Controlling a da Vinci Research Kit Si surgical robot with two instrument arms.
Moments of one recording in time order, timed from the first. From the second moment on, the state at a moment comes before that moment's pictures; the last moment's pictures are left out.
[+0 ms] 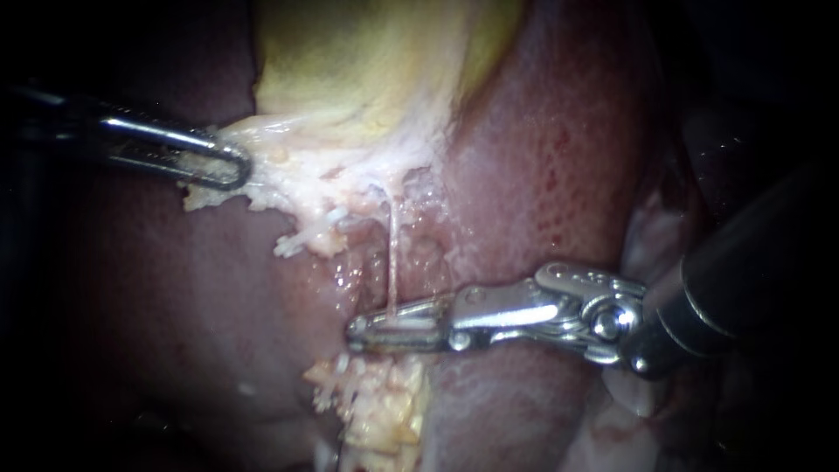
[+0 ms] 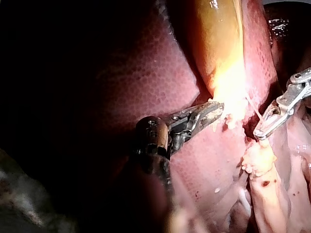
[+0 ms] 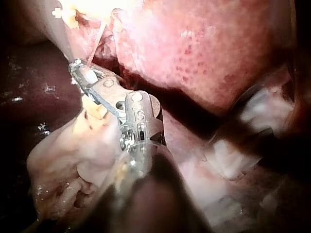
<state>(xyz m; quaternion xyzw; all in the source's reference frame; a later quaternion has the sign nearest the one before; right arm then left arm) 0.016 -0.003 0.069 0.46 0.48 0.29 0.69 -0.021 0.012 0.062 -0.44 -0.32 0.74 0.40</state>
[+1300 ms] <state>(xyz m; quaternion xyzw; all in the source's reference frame) 0.008 0.001 0.069 0.23 0.58 0.14 0.77 -0.021 0.012 0.062 -0.44 -0.32 0.74 0.40</state>
